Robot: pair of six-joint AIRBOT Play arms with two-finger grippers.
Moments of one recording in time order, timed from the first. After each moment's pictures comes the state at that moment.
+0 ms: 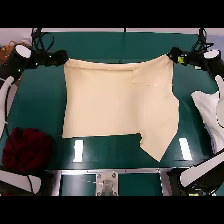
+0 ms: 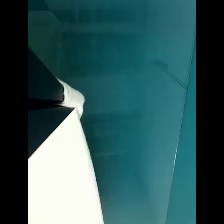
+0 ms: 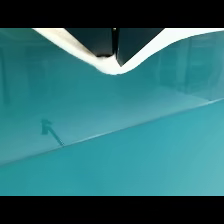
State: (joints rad) left arm 0.02 -1.66 1.57 0.88 -0.71 -1.28; right arm -0.24 -1.85 1.74 -0.71 0.72 1.20
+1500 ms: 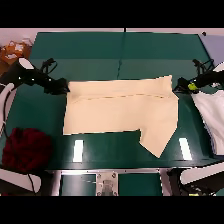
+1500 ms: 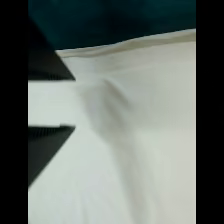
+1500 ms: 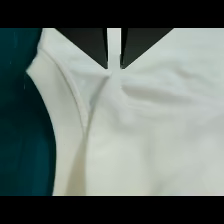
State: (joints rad) left arm 0.08 -1.67 1.44 1.03 -1.25 -1.38; right arm -0.38 -1.69 1.49 -1.14 1.27 1.33
